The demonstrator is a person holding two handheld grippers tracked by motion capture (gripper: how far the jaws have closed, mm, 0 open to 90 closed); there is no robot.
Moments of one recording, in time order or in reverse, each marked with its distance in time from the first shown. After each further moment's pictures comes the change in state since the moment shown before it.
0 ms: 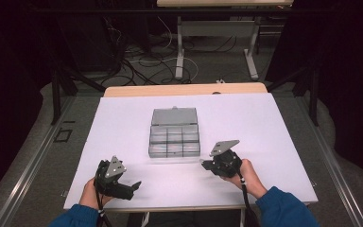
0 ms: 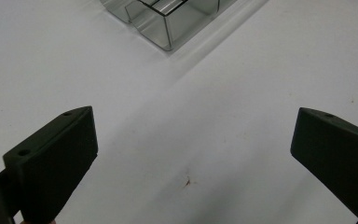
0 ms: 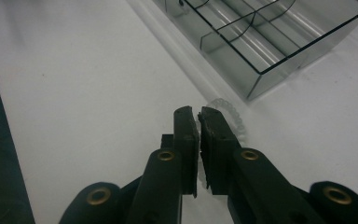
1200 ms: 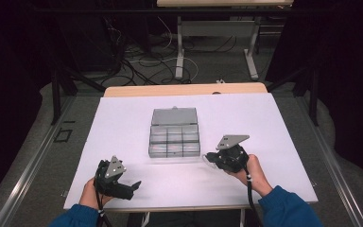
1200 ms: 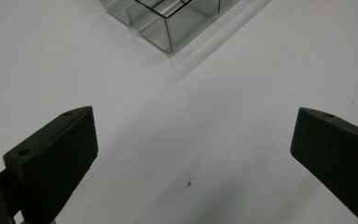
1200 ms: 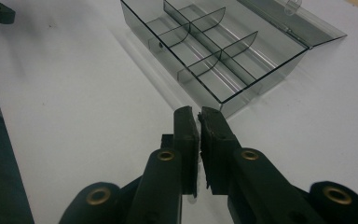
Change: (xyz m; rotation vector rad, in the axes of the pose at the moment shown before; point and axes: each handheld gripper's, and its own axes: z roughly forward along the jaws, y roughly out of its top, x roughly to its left) left arm 0.000 0.000 0.000 -0.017 0.018 0.006; right arm -0.004 0.013 -0.027 -0.086 -0.061 -0.002
